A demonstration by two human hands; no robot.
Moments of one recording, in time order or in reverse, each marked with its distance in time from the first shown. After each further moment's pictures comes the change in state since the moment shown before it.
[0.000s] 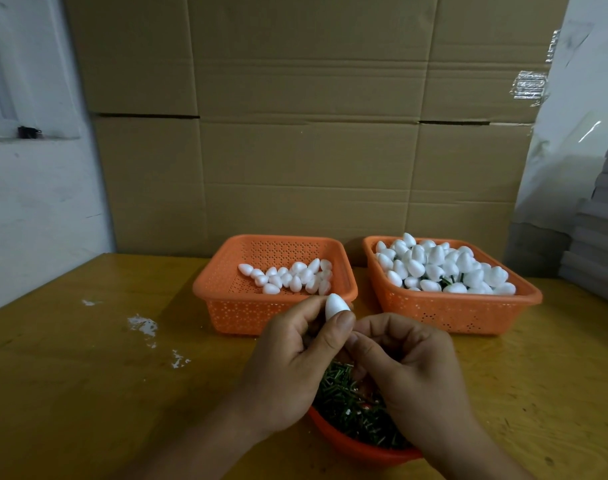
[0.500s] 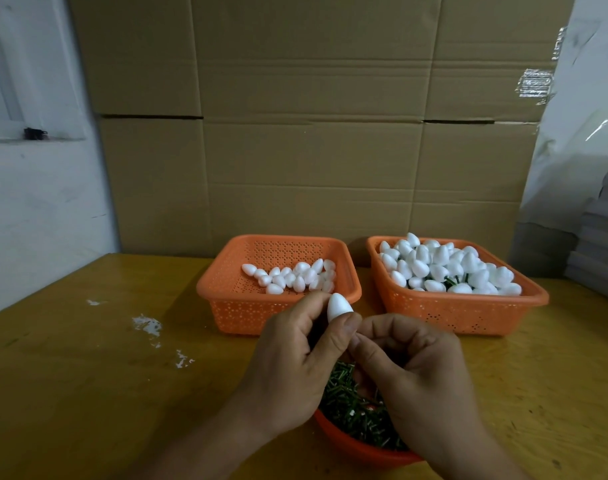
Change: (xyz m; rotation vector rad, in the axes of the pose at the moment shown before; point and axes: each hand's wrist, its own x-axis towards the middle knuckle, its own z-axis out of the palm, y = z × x) left_hand 0.000 -0.002 0.000 0.186 0.100 0.072; right_hand -0.005 -0.009 0.004 -0.015 0.001 -0.005
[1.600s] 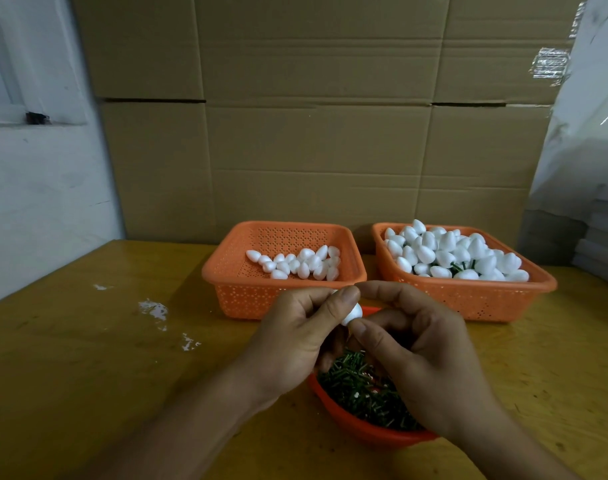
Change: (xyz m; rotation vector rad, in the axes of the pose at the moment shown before) left_hand 0.006 0.000 -0.009 -0.284 -0.145 -0.297; right_hand 0.005 0.006 -0.010 -0.144 -0.099 -0.074
